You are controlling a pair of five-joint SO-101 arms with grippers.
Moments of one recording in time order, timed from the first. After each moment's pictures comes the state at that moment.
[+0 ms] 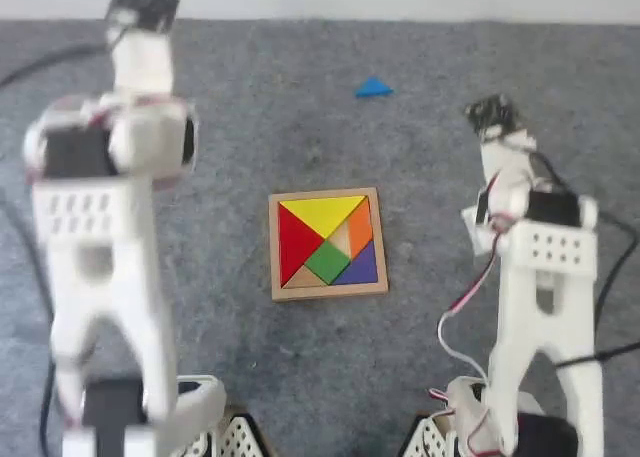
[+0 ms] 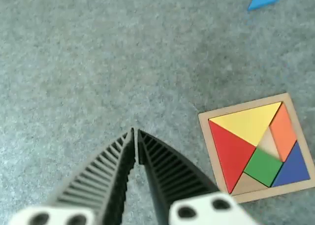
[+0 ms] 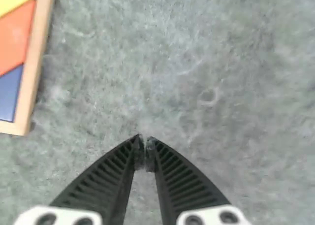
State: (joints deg) left arm -7.9 -18.5 -6.3 91.5 -5.7; right arm 4.7 -27.4 35.7 68.0 26.8
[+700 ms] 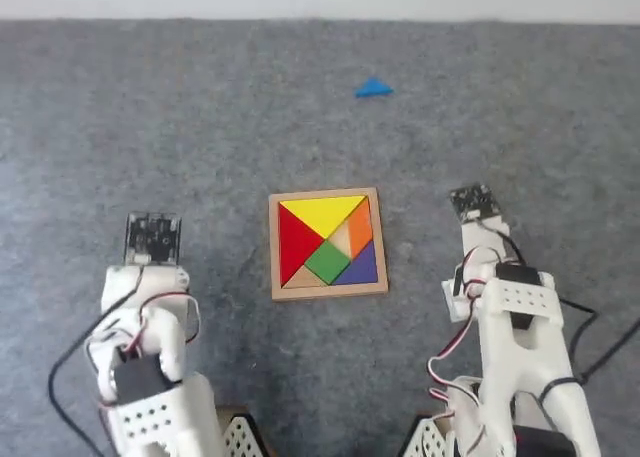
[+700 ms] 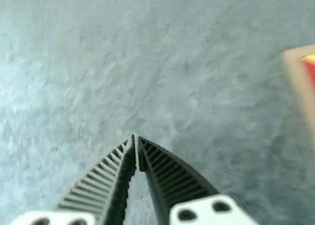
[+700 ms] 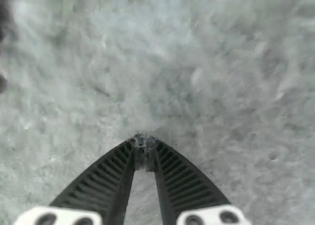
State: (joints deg) left arm -25.0 -96.7 93.2 57.1 -15.0; right arm 4.8 -30.8 68.0 48.4 21.8
